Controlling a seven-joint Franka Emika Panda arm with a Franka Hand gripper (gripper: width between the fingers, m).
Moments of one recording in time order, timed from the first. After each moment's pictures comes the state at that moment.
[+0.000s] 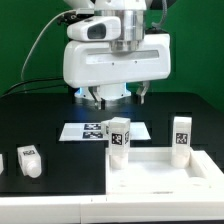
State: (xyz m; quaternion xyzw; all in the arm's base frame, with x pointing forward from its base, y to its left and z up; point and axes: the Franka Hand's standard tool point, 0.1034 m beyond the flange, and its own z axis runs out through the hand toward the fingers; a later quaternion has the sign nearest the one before) arm 0.474 0.008 0.098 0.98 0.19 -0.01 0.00
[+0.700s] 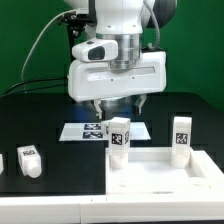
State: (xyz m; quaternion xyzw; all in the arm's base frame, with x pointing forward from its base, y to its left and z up) arm 0.421 0.012 0.066 0.99 0.17 -0.01 0.00
